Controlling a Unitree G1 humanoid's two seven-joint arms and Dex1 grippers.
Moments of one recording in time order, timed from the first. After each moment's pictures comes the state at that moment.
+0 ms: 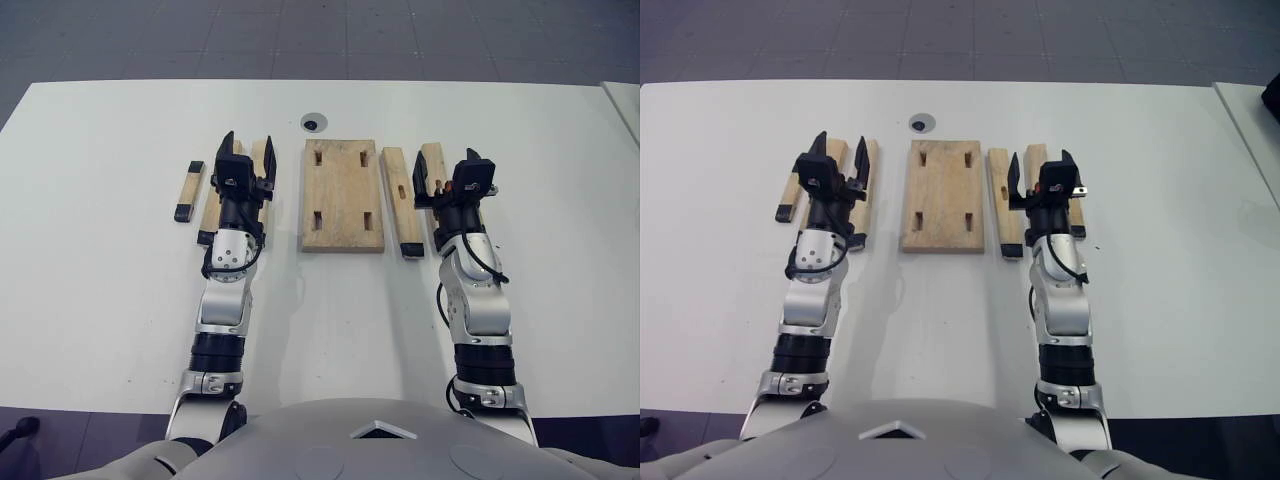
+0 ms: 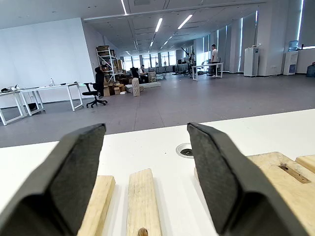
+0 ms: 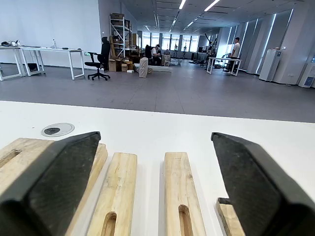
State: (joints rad) left arm -0.13 0.03 -0.04 0.01 0.08 -0.12 0.01; right arm -0.09 -0.04 -0.03 -0.13 0.00 0.15 0.01
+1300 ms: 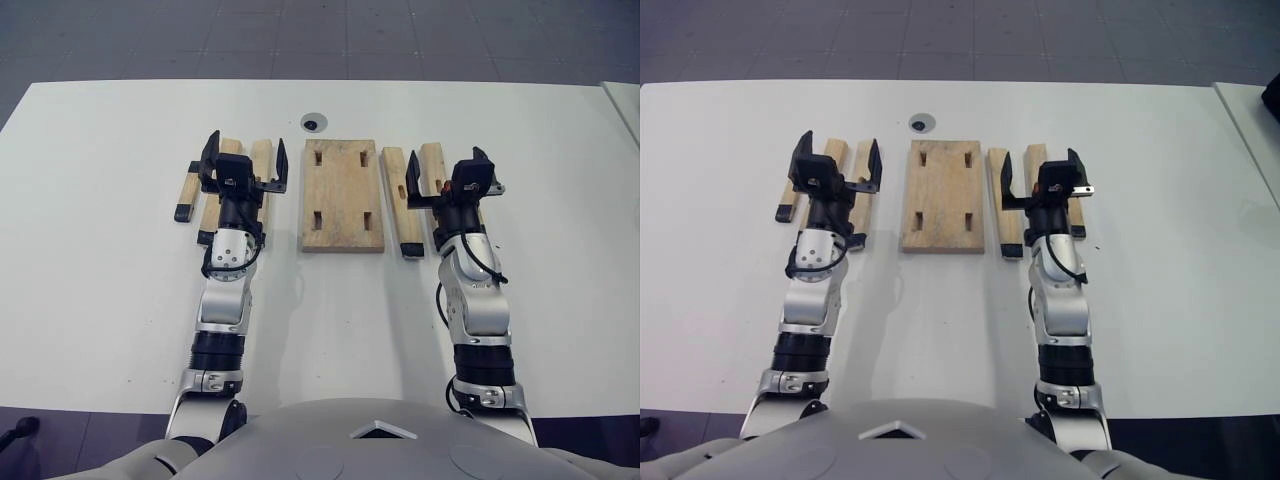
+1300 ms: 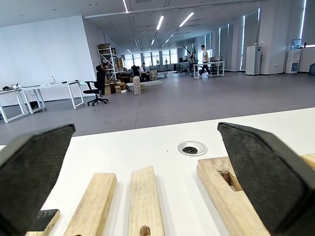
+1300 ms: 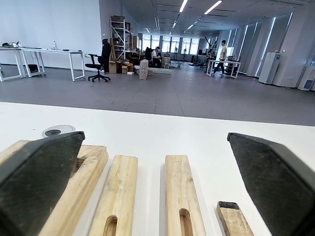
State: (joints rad) left arm -0.14 0.03 -0.03 0.03 0.08 -0.12 0.02; right arm -0.09 -0.04 -0.02 -0.13 -0.01 0.14 0.00
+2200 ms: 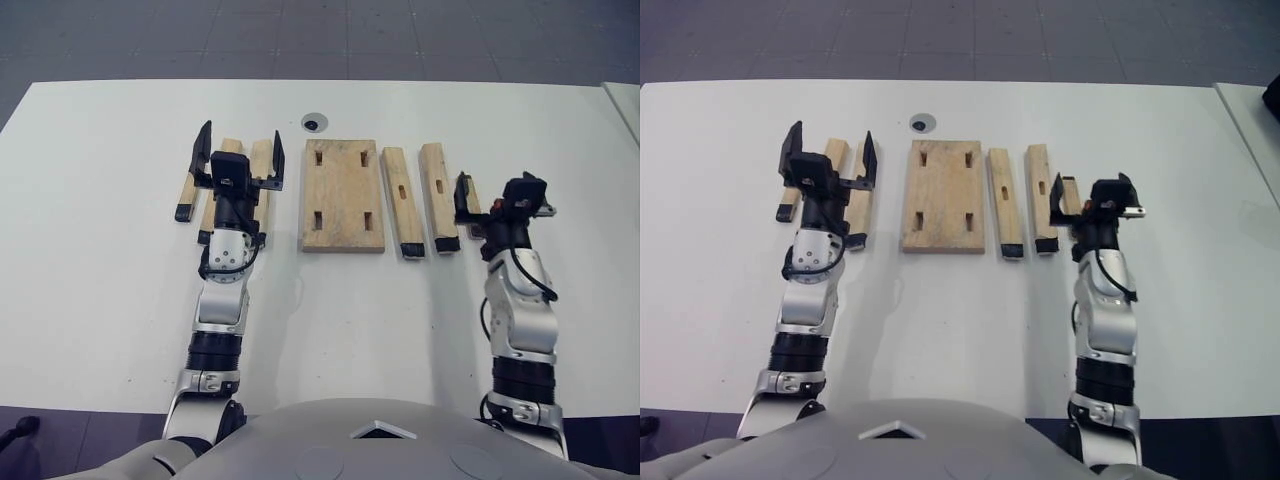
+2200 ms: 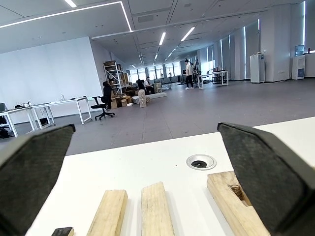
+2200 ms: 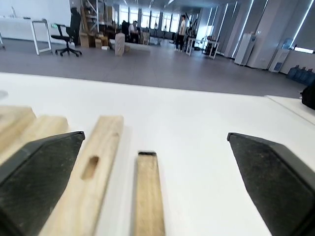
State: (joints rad) left arm -0.13 0.05 -0.03 0.03 0.12 -0.20 0.04; right arm 0.06 -0.21 -0.22 -0.16 0.08 0.25 0.11
